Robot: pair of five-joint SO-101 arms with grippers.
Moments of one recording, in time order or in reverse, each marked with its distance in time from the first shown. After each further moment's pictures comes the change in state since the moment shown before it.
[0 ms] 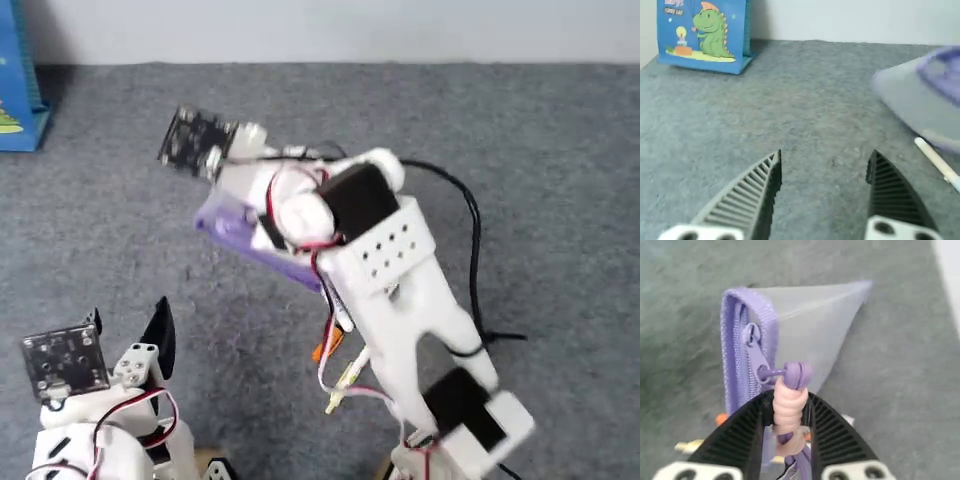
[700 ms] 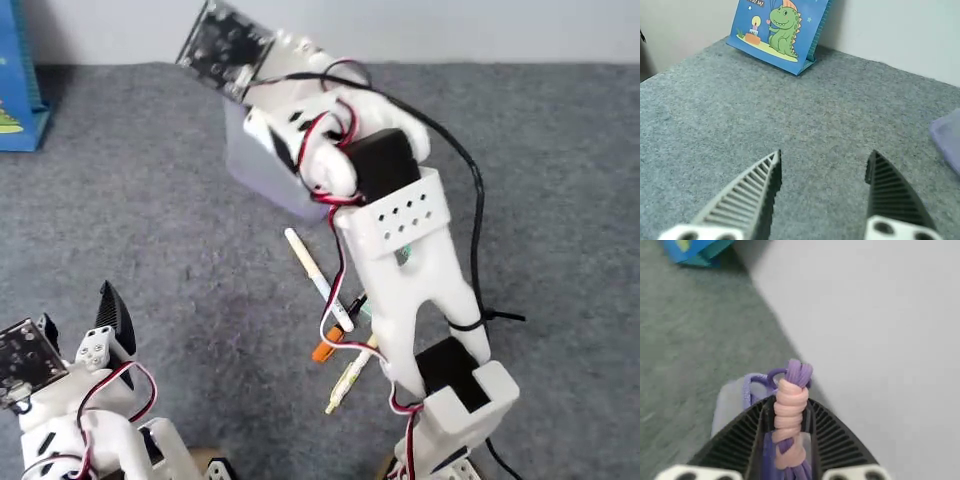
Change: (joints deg) left arm -16.1 0.0 6.2 -8.1 6.9; right arm 7.7 11.2 -16.4 -26.1 3.7
